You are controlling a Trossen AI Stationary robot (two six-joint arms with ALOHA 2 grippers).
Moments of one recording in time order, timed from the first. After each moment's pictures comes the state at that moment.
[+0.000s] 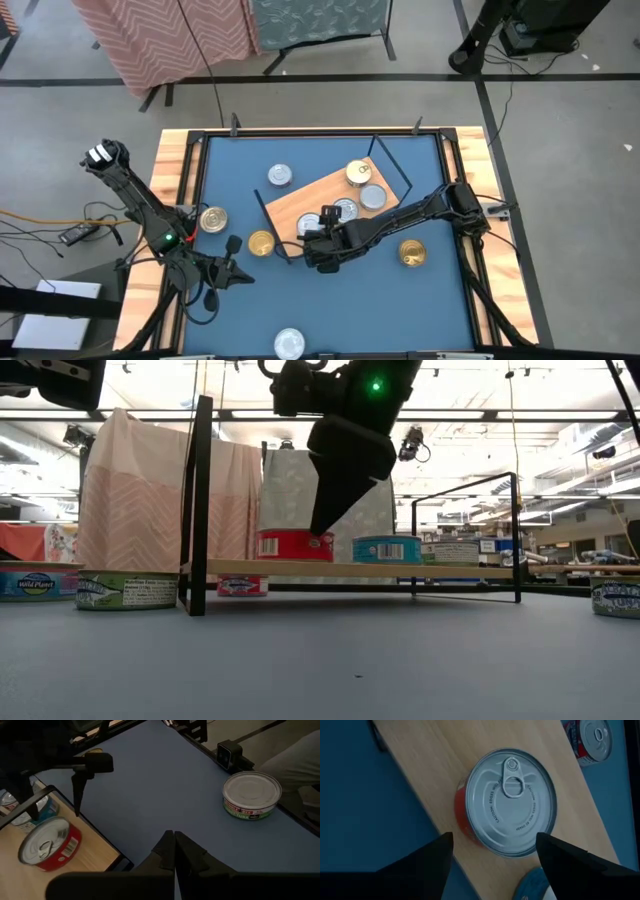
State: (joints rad) left arm -0.89 1.00 0.52 -0.07 -0.55 -0.06; right arm 0.26 2.08 1.68 -0.85 0.49 0.20
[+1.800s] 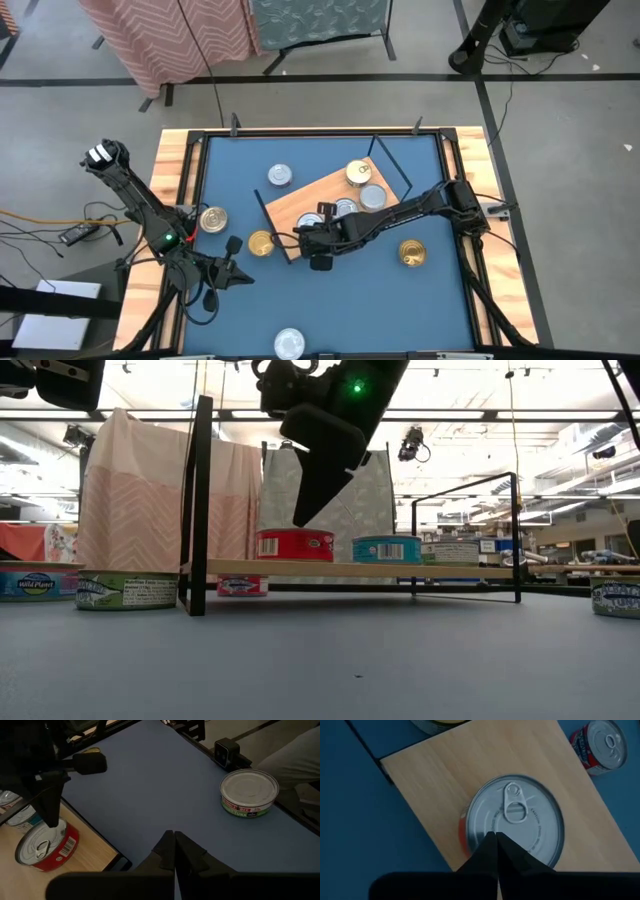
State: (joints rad) left arm -0.89 1.00 0.52 -0.08 -0.55 -0.06; right arm 0.22 2.08 1.68 -0.76 0.41 0.21
